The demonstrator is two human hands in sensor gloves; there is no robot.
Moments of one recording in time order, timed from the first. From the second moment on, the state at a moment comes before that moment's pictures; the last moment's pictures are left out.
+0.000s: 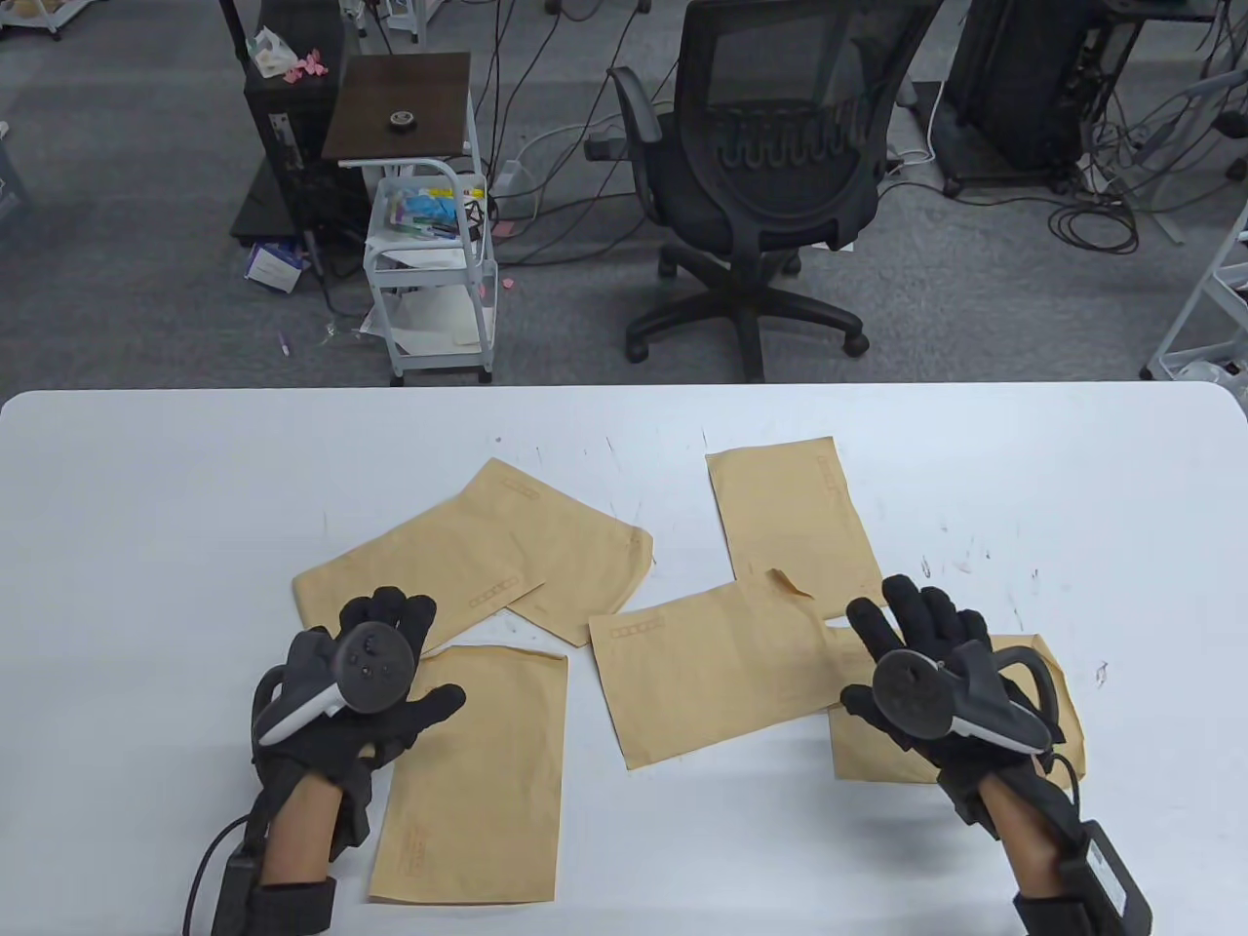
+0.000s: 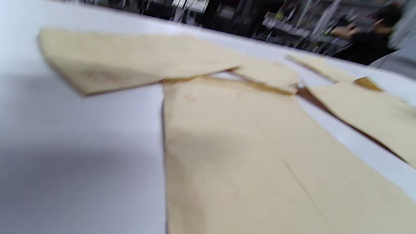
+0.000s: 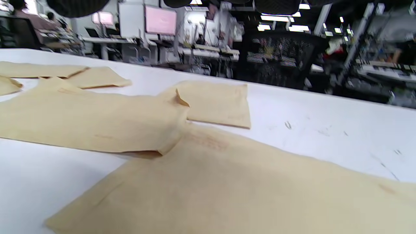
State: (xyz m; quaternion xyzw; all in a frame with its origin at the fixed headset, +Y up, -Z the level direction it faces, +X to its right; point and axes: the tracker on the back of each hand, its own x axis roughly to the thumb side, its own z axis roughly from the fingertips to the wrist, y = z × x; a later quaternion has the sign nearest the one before) left_hand -0.278 -0.722 -0.348 -0.24 -0.07 0.10 0.96; right_hand 0.234 -0.688 -0.334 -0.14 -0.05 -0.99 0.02
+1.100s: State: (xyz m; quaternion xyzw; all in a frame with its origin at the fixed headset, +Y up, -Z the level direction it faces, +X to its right) left_hand -0.246 -0.775 -0.367 -0.26 -0.05 0.04 0.96; right_hand 0.206 -0.734 -0.341 -0.14 -0.20 -0.96 0.10
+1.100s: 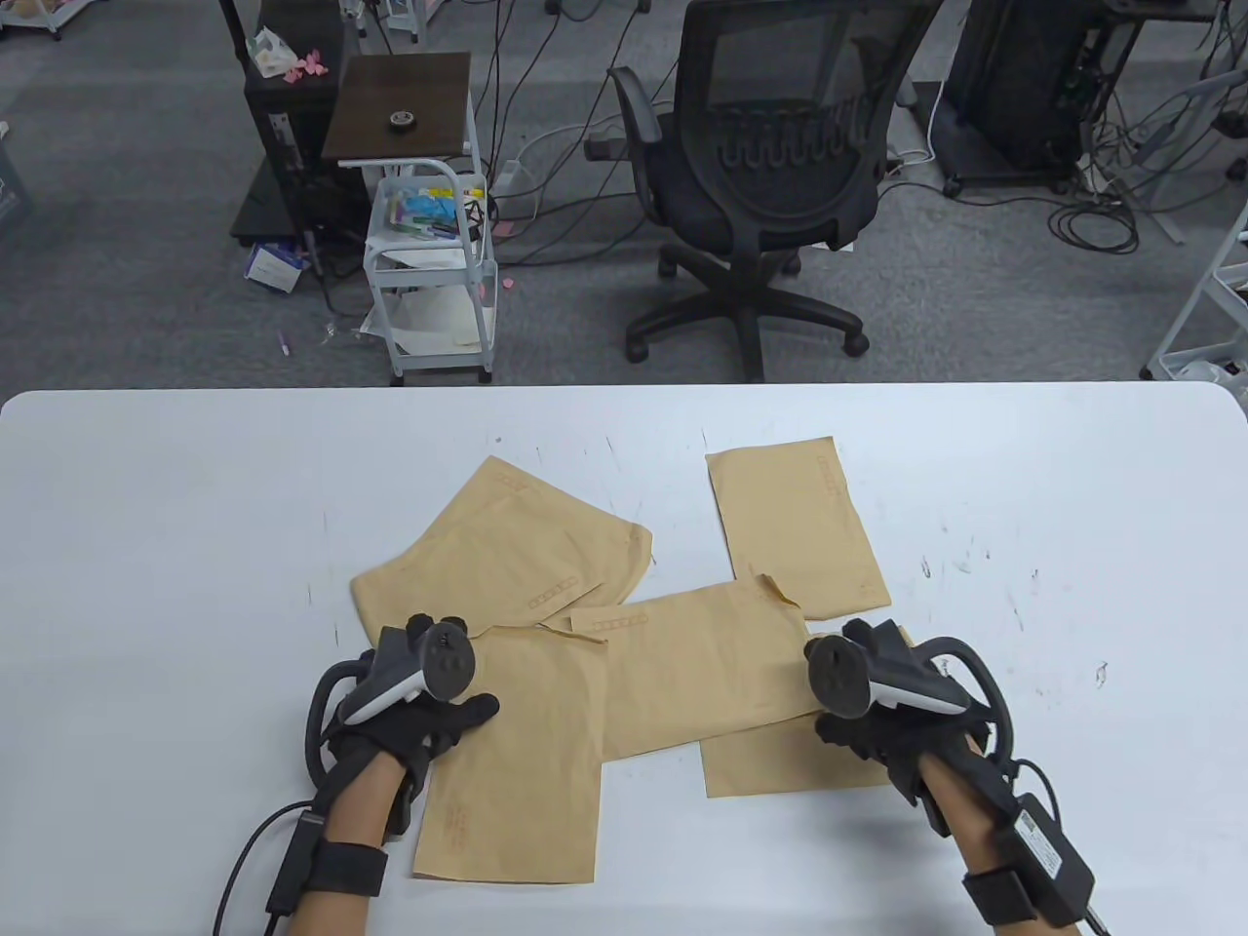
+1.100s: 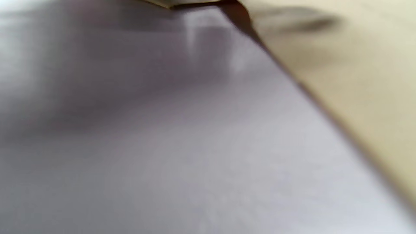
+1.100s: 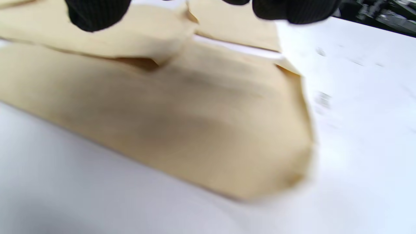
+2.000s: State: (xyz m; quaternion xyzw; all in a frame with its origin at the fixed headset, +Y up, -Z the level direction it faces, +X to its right) left_hand -0.248 -0.792 -0.366 -0.31 -0.07 0.00 0.95; right_hand 0.174 -0.745 -0.424 -0.11 -0.19 -0.97 0.05
